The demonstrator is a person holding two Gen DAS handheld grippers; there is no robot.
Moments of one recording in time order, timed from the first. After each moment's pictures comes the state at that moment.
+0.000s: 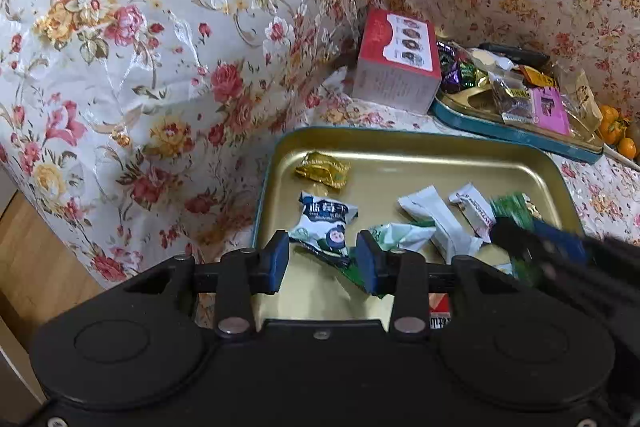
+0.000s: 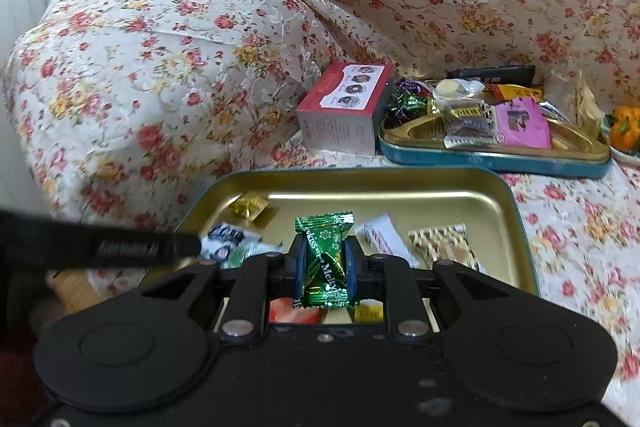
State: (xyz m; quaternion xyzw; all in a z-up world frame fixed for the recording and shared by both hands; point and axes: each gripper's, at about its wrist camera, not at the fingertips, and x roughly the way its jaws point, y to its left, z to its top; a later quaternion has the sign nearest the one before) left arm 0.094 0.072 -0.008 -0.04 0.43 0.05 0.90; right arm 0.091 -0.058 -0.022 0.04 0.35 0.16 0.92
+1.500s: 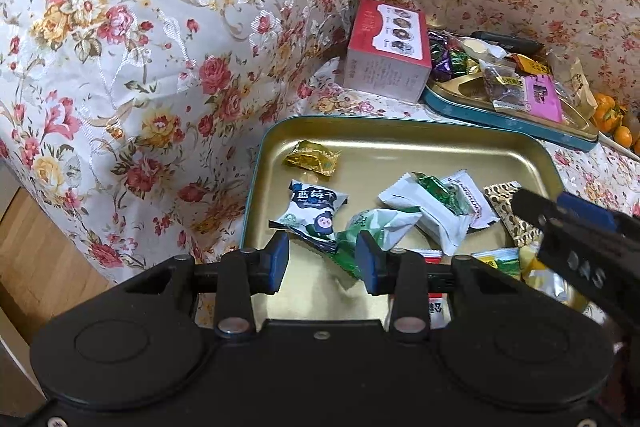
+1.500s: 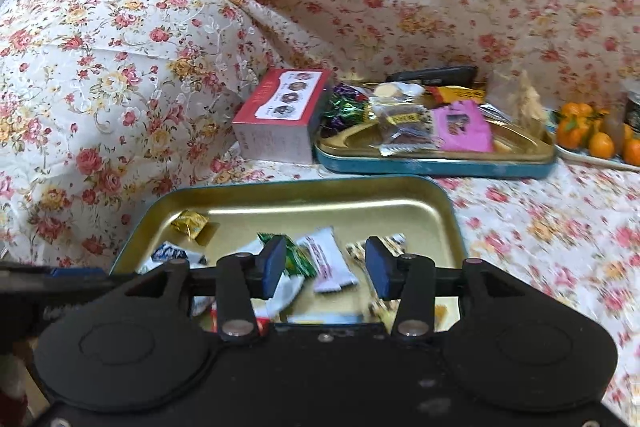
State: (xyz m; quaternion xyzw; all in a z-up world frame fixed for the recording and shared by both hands) left arm 0.091 0.060 -0.003 -0.03 0.44 0.04 0.89; right arm 0.093 -0.068 -0.013 0.03 0.36 0.07 0.93
